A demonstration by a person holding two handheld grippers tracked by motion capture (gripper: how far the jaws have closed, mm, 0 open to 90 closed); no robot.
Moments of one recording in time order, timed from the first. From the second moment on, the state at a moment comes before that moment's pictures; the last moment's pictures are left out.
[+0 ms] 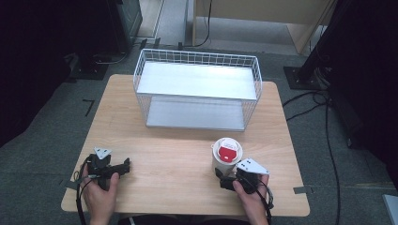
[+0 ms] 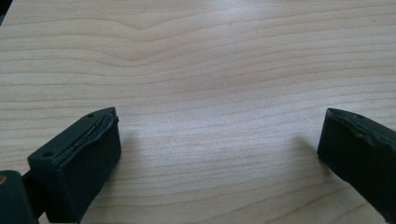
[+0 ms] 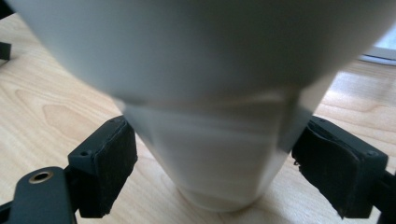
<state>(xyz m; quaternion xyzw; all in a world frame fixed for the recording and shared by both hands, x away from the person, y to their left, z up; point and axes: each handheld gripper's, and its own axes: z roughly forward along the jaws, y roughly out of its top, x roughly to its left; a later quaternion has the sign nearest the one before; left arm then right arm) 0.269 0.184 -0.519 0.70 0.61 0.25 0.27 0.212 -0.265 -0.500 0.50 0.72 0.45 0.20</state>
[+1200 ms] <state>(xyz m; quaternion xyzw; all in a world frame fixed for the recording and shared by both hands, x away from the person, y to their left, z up) 0.270 0.184 -0.519 0.70 0.61 0.24 0.27 0.232 -0.253 -0.500 0.48 0.66 0.54 0.22</state>
